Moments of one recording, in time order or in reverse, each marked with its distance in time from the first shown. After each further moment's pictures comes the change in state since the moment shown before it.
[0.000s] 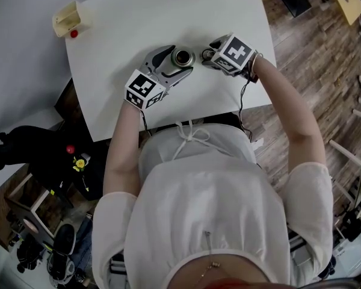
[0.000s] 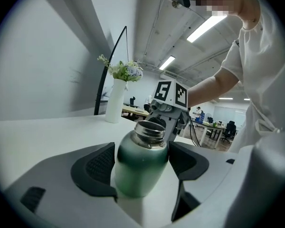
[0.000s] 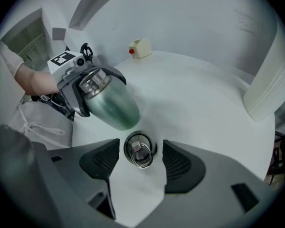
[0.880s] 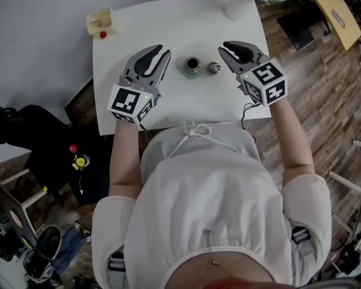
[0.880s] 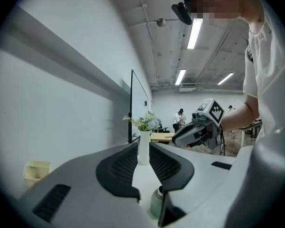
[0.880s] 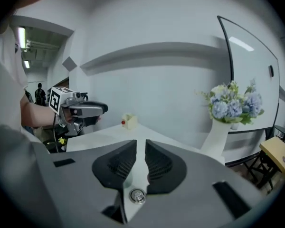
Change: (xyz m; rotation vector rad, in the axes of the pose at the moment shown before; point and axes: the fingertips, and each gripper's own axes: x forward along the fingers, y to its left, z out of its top) left arm -0.128 -0.015 0.158 0.164 -0.290 0.418; right arm -0.197 0.049 0.083 -0.039 -0.738 -0.316
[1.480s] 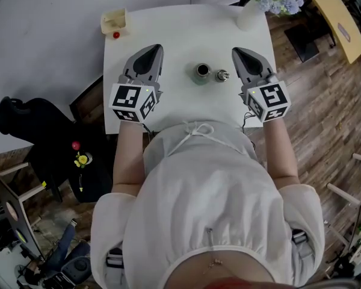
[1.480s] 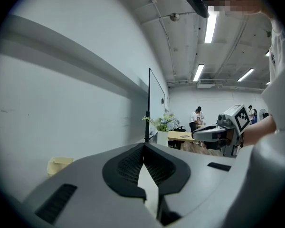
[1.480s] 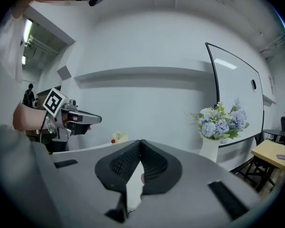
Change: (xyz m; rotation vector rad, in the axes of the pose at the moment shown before) left arm -0.025 0.056 0.013 -0.069 0.057 0.211; right arm -0.008 0.003 0.041 -0.001 -0.254 -0.155
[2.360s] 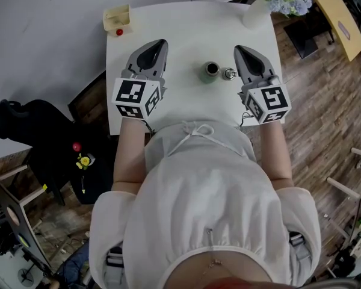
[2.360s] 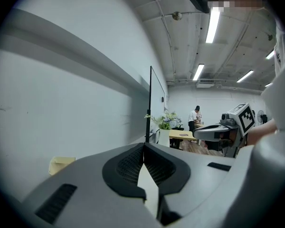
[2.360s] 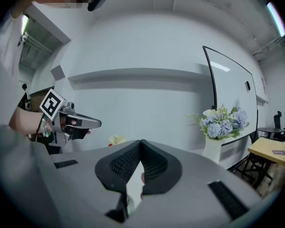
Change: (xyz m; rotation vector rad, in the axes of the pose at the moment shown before) left arm -0.003 0.027 -0.003 -0.006 0.029 -0.021; right arm 0.020 0.028 0.012 0.024 -0.029 -0.071
